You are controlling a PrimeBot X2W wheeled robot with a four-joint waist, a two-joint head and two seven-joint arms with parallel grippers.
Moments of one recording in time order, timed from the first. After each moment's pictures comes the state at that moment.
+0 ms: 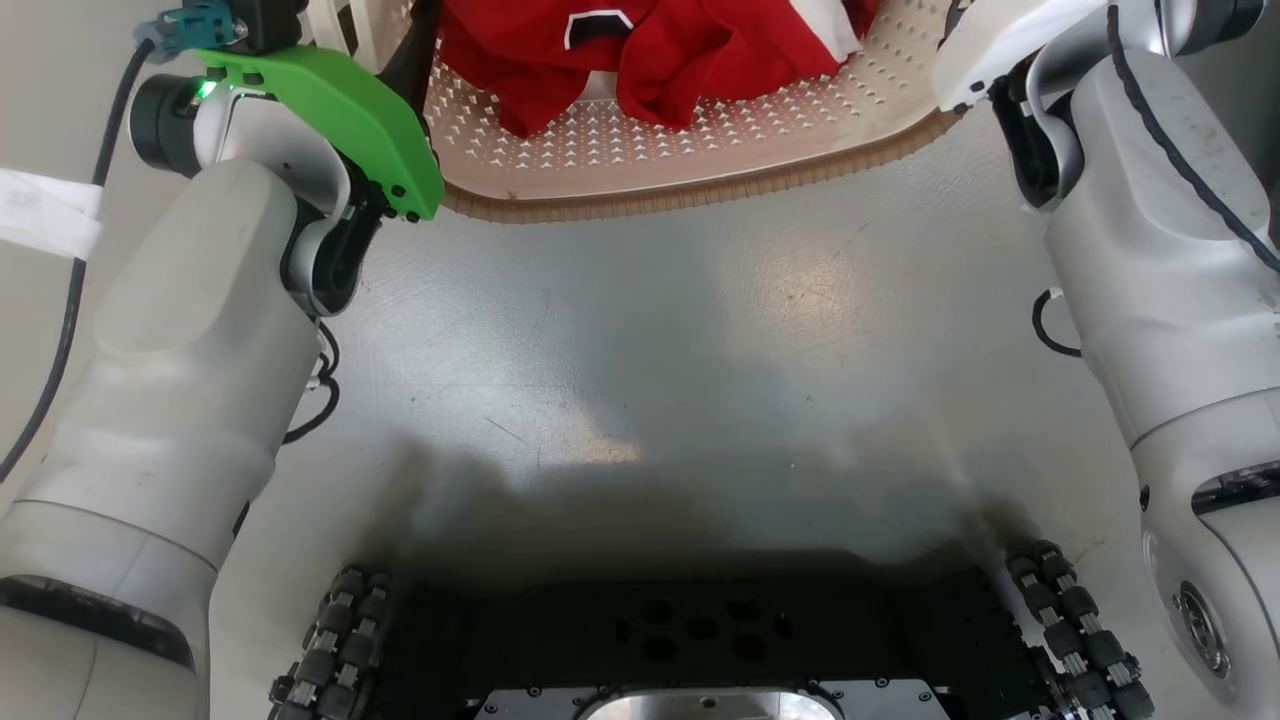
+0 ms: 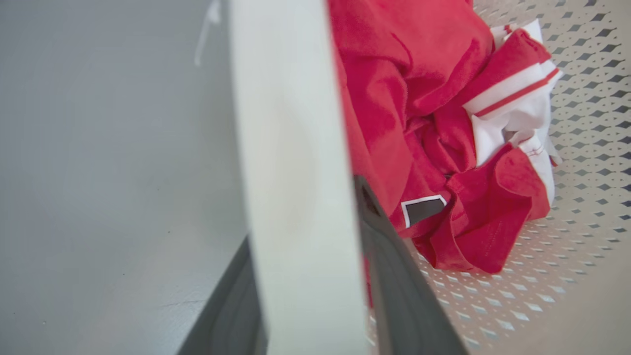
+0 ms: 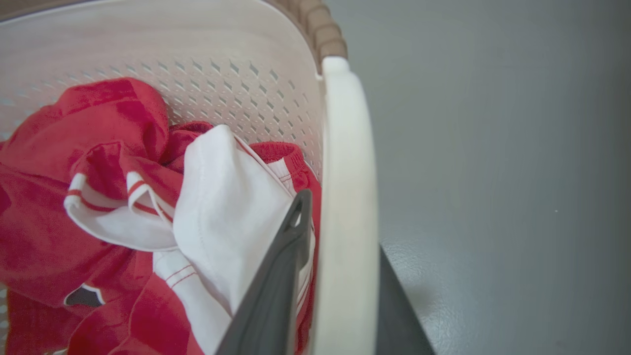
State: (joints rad) left arm -1.07 0.14 -0.73 0.78 -0.84 -0.11 -0.10; right arm -1.06 -0.07 0.23 0.91 0.12 0.06 -0.24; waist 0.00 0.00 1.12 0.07
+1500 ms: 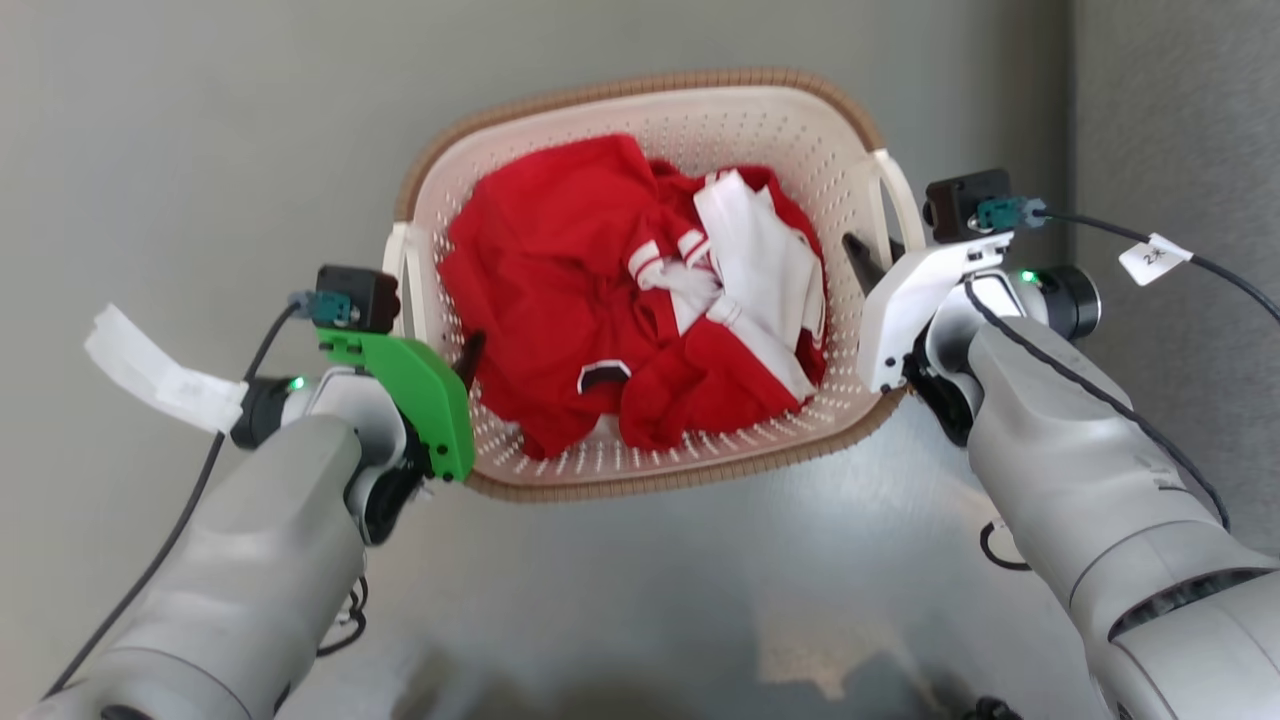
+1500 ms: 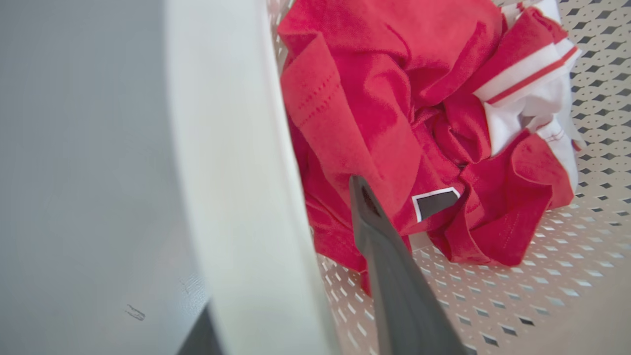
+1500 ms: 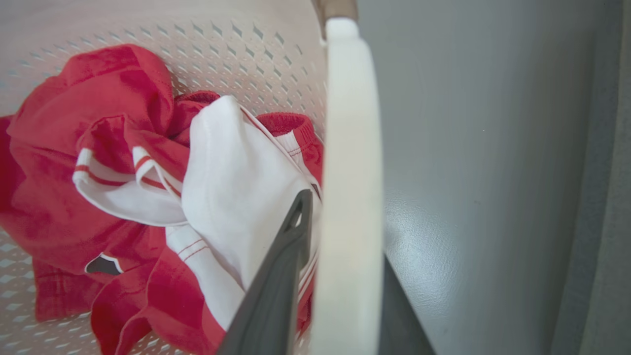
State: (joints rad) left arm -0.83 0.14 -1.01 0.93 -1.06 -0.11 -0.03; right arm -0.87 -0.01 0.38 1.22 0.26 0.12 -0.11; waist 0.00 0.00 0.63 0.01
